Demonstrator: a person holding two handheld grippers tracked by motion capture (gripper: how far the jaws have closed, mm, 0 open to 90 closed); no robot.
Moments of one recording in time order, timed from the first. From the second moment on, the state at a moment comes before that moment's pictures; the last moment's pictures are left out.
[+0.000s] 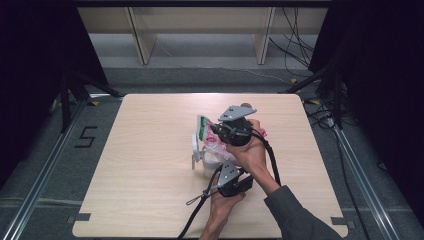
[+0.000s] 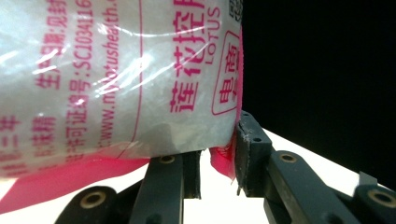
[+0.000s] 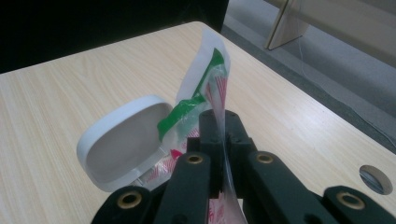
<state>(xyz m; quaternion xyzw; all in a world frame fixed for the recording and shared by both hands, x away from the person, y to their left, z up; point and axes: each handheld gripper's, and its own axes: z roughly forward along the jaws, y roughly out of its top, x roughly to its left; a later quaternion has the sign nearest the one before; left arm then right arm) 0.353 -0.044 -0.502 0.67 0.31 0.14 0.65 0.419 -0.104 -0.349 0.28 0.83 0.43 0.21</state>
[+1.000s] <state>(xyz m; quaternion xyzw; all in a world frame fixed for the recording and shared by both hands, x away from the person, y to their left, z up) 0.352 -0.042 -0.500 0.68 0.31 0.14 0.65 0.421 -0.101 -0.350 0.28 0.83 0.43 0.20</state>
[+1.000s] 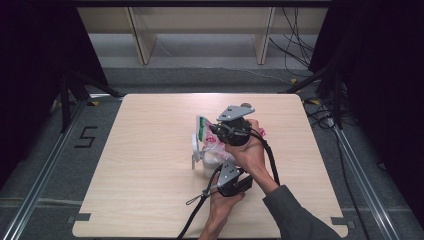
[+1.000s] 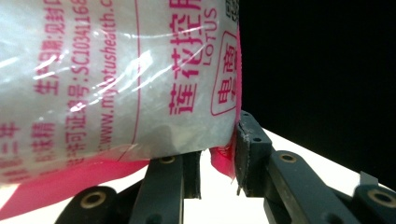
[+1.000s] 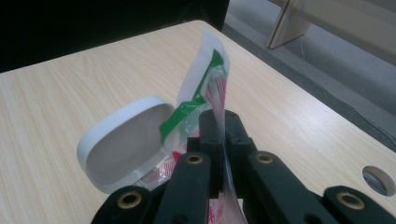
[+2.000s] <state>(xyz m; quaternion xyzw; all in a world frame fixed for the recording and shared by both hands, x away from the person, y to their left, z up) 0.353 -0.043 -0.501 0.66 0.31 0.14 0.67 0.423 -0.099 -0.351 0.27 0.84 0.43 0.21</state>
